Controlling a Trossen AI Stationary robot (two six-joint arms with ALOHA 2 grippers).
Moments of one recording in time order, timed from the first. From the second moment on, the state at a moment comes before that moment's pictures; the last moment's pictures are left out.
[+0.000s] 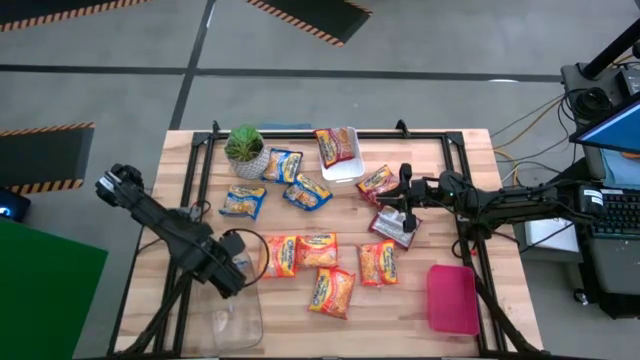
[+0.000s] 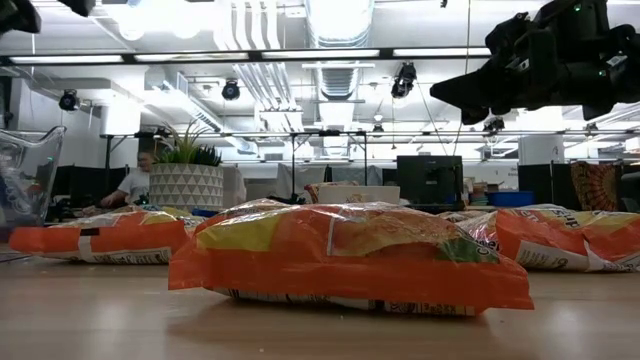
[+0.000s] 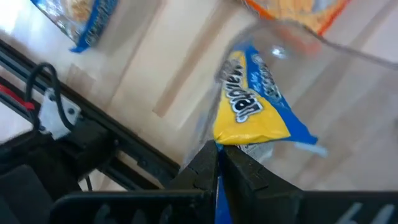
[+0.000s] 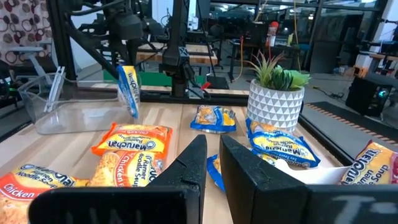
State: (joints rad) left arm -0.66 1.44 1.22 -1.49 -0.09 -1.26; right arm -0.27 0.97 0.18 0.80 -0.29 -0.08
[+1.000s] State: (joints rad) left arm -0.63 1.44 1.30 -1.47 -0.63 -1.11; right arm -0.27 0.98 0.18 0.80 -0.29 -0.14
